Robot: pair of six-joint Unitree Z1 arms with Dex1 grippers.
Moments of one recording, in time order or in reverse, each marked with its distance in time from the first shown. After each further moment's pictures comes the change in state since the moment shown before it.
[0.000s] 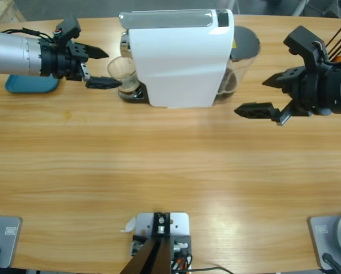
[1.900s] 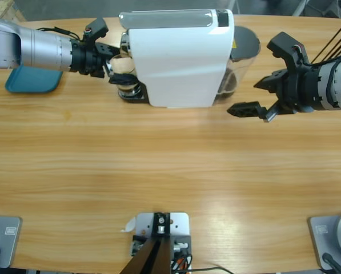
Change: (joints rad) arm 0 -0.056 0.147 -0.103 -0.046 0.000 -0.051; arm 1 -0.027 0.082 0.002 -0.048 0.027 0.000
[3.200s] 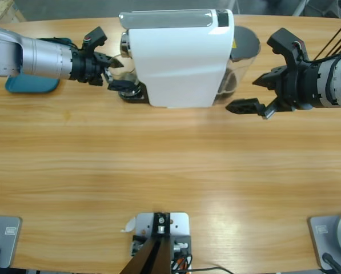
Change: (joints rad) arm 0 -0.004 0.000 0.040 0.000 0.047 -0.098; arm 1 -0.001 0.000 0.002 -0.028 0.000 0.000
